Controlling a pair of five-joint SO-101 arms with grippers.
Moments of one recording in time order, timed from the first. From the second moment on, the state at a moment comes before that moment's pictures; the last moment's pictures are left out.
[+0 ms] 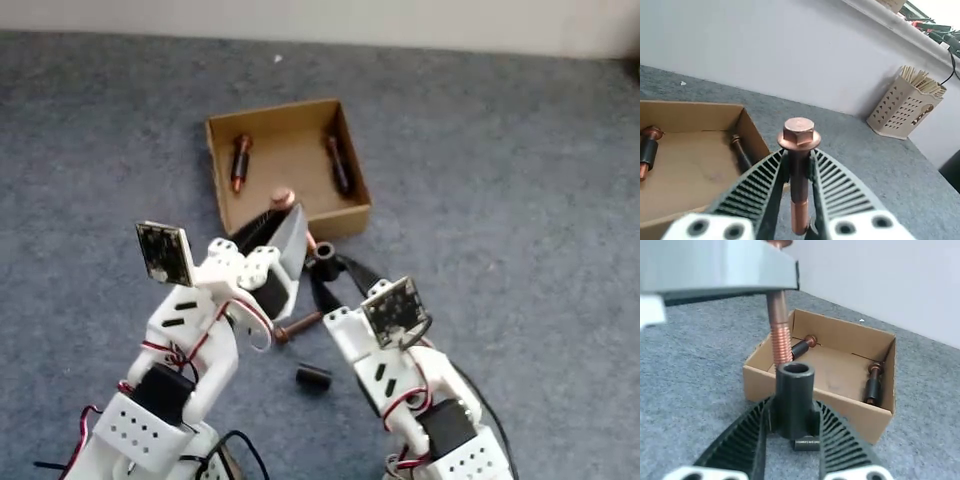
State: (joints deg) left arm 25.5 -80.3 79.2 13.1 33.9; right arm -35.4 -104.0 95.9 28.3 8.9
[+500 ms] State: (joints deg) left arm 26.2 -80.7 75.9 13.1 33.9; right arm -35.7 -104.0 95.9 28.3 10.2
